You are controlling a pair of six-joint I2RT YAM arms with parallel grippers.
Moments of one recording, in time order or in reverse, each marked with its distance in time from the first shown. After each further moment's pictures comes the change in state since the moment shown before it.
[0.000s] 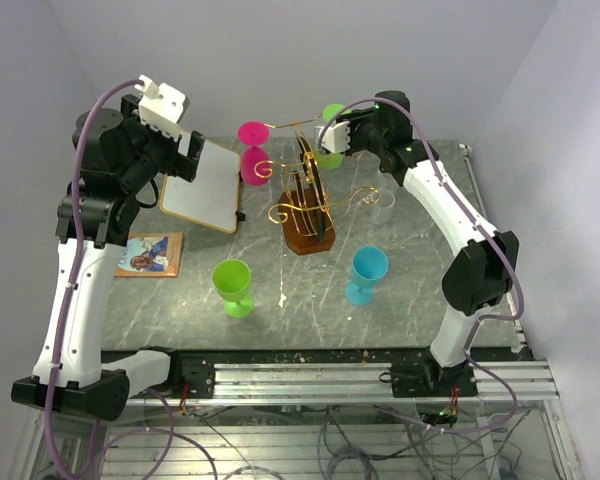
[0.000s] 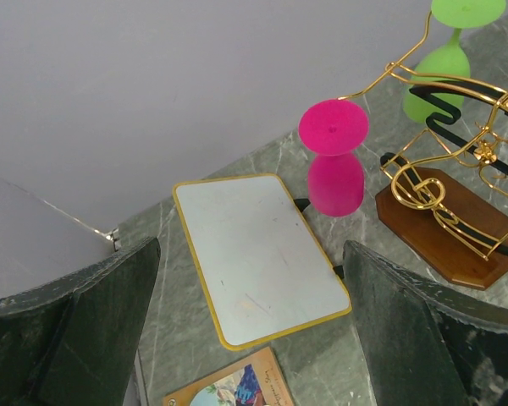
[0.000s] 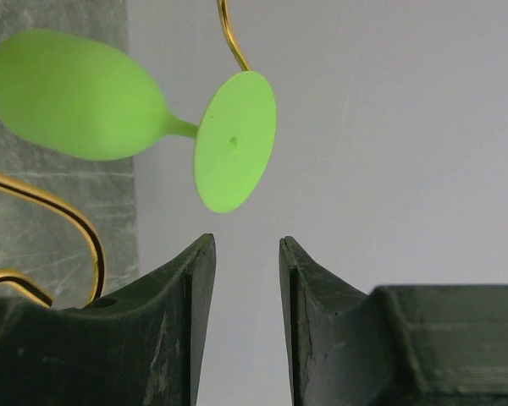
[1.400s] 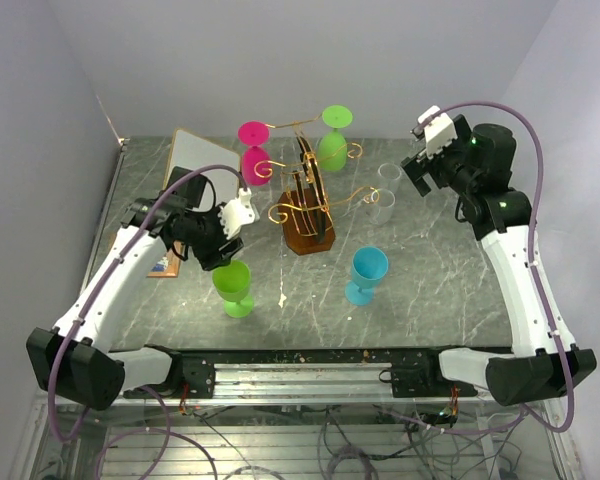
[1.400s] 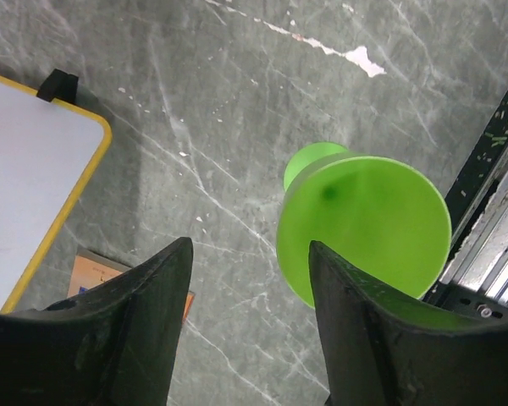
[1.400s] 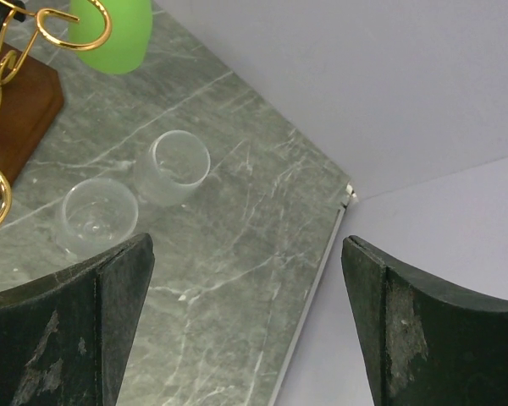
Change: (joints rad) left arm -0.182 0.062 -0.372 -0.465 0.219 0.448; right arm -0.224 -0.600 -0.351 -0.198 0.043 0.870
